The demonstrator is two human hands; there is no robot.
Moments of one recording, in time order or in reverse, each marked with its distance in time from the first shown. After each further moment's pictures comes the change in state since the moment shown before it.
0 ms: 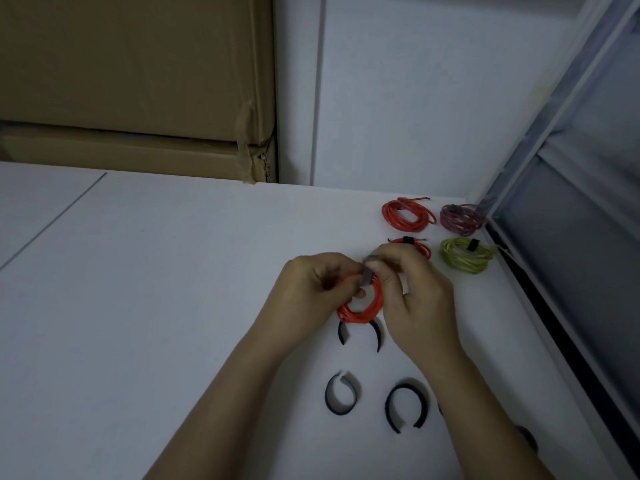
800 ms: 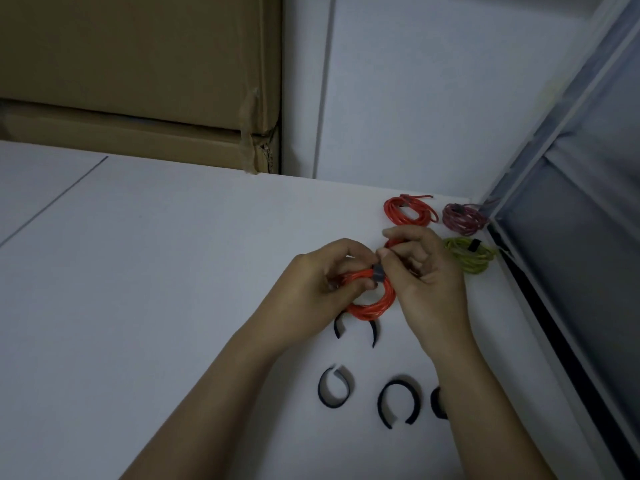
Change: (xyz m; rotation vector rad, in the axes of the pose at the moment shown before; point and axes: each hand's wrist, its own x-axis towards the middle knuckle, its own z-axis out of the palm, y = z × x) left_hand -0.002 0.001 0.004 0.007 -0.051 0.100; right_hand 0.015 -0.015 -0.013 0.384 -0.034 0.488
